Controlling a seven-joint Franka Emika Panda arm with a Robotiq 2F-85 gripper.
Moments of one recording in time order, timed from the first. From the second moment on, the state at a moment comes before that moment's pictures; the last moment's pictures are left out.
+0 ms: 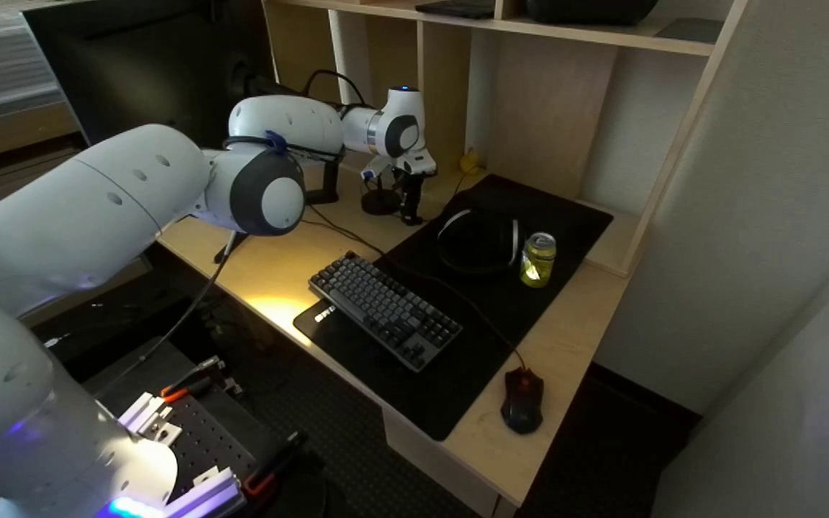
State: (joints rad) arm 0.15 1.37 -0.09 -0.56 0.04 1.91 1.32
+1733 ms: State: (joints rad) arm 0.14 1.37 -0.06 -0.55 0.05 1.91 1.32
